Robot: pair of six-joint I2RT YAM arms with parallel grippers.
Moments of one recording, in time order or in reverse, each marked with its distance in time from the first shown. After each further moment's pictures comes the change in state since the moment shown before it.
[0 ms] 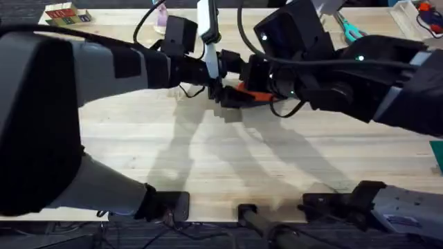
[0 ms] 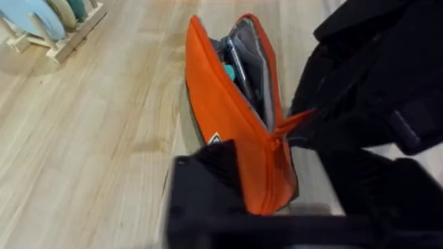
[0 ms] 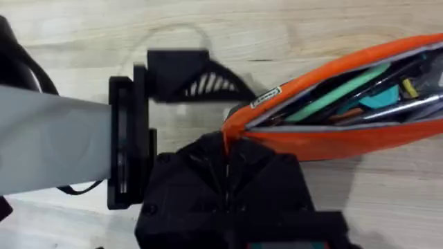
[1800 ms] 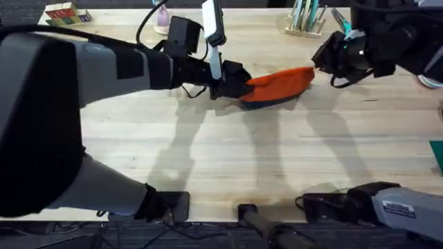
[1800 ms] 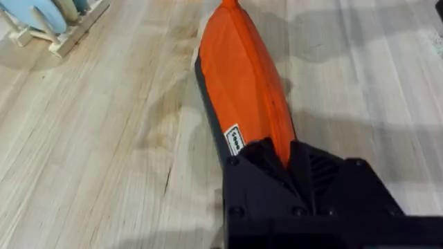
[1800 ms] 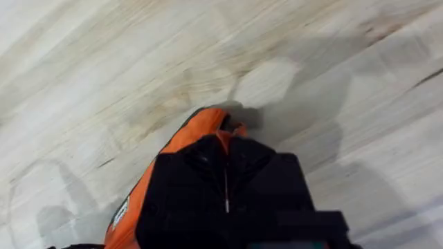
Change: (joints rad) left arm -0.017 0.000 0.000 0.005 -0.051 -0.001; right arm -0.567 0.001 -0.005 -0.146 -0.043 0.016
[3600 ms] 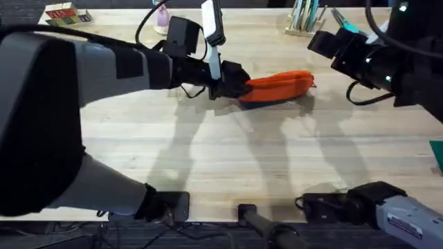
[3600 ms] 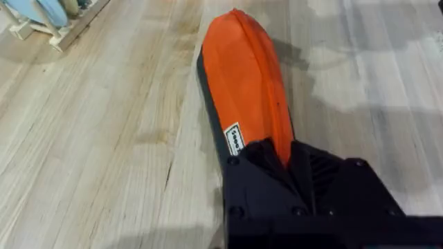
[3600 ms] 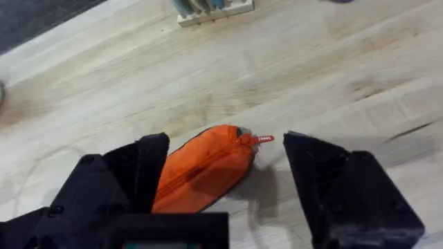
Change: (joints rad) left arm 0.005 0.001 0.000 -0.008 -0.005 0.000; right arm 0.026 -0.316 -0.187 0.168 0.039 -0.202
